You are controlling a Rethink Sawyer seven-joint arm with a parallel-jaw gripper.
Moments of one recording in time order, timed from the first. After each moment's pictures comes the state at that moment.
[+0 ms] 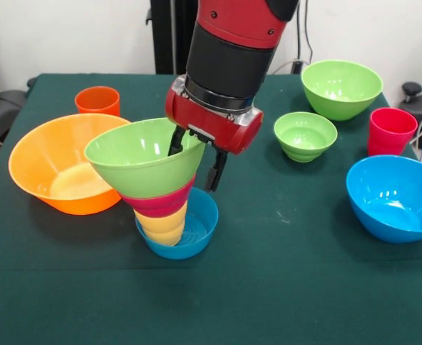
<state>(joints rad) -0.10 -0.43 -0.18 1.17 -0.09 0.70 2.18</state>
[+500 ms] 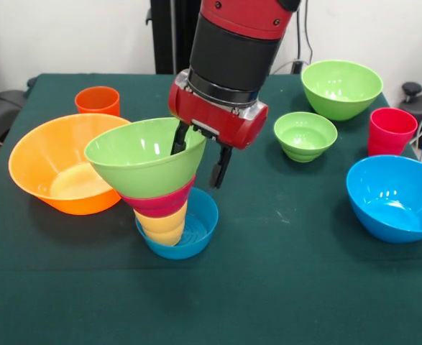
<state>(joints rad) -0.10 -0.45 -0.18 1.17 -0.09 0.71 2.18</state>
